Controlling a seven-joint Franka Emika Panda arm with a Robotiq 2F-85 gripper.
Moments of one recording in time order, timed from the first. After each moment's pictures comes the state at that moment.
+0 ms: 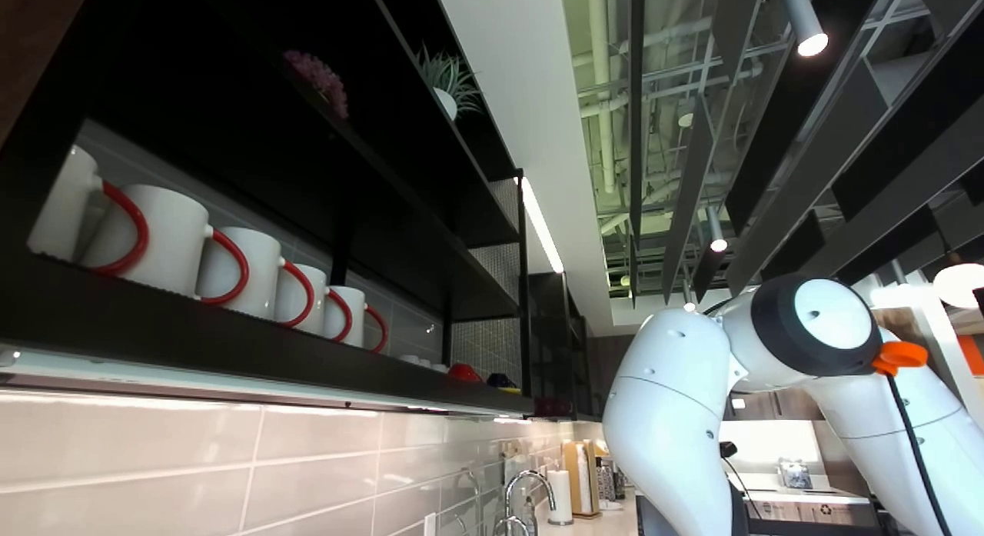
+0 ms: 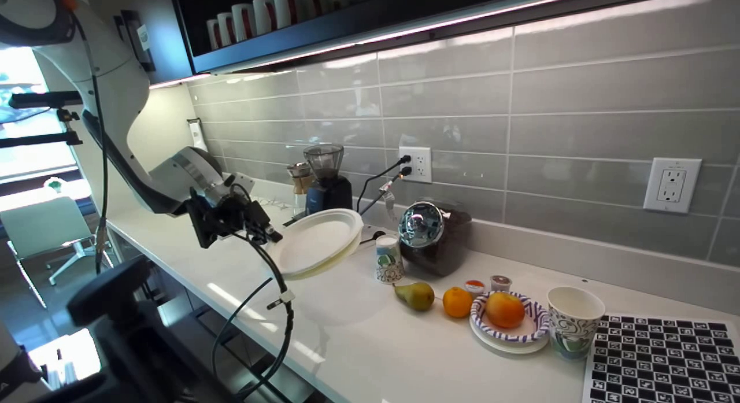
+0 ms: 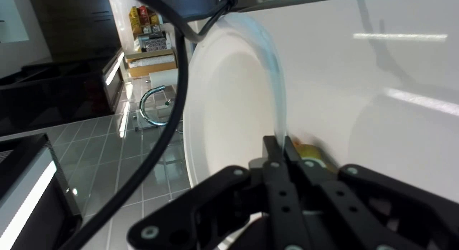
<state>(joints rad) 0.25 0.32 0.16 -2.31 -1.21 1.65 1.25</state>
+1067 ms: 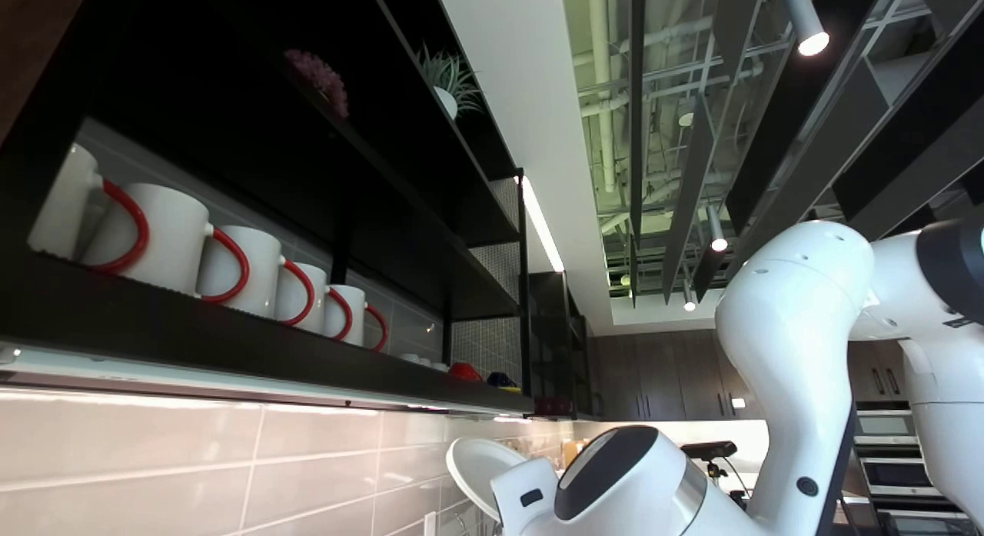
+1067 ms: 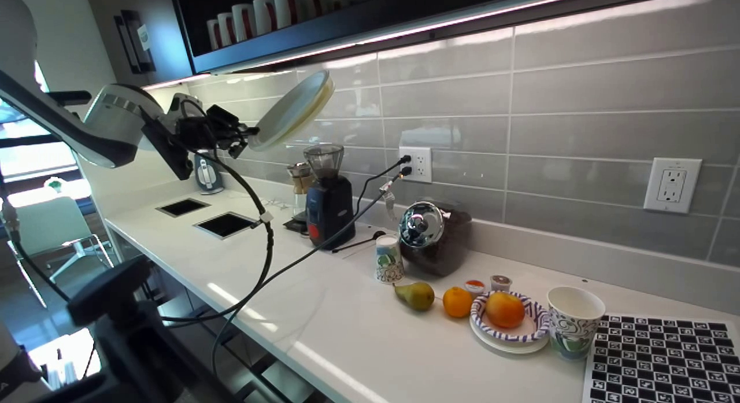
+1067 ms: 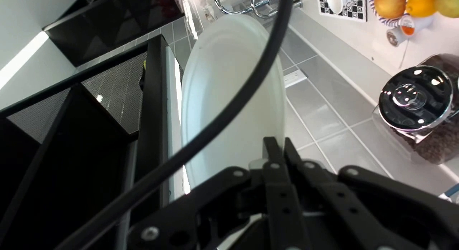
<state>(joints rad) 0.29 -0.14 0.27 -2.44 -1.44 1.54 1.18</state>
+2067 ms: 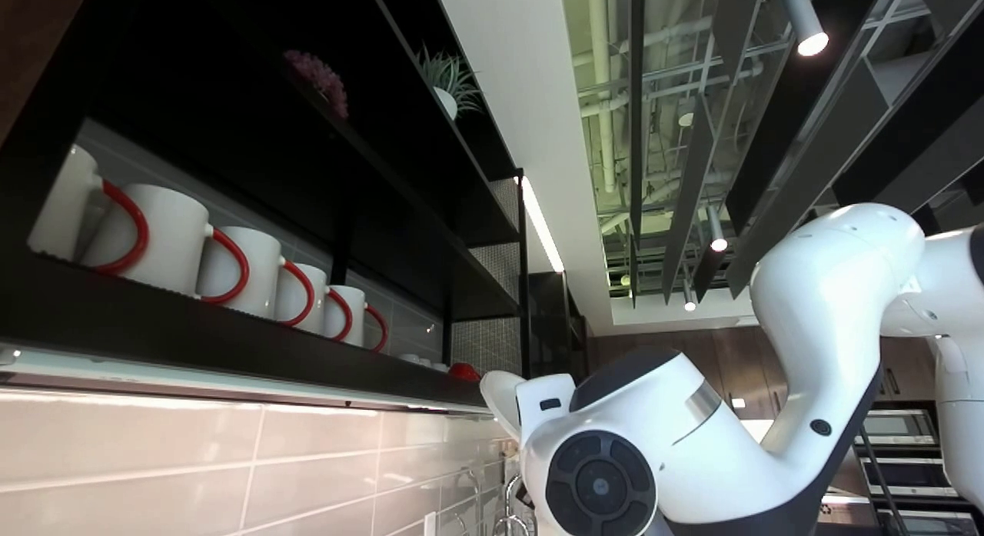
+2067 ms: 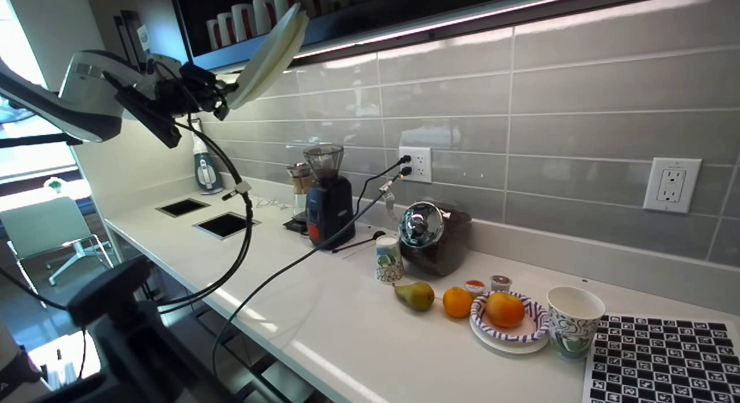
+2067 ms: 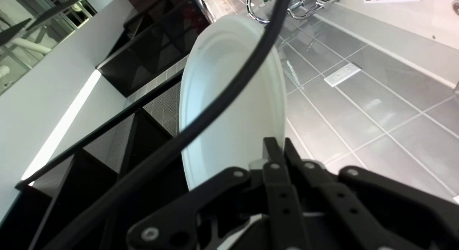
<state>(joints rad) 0.31 -0.29 0.28 -2.40 -1.41 1.43 1.17</state>
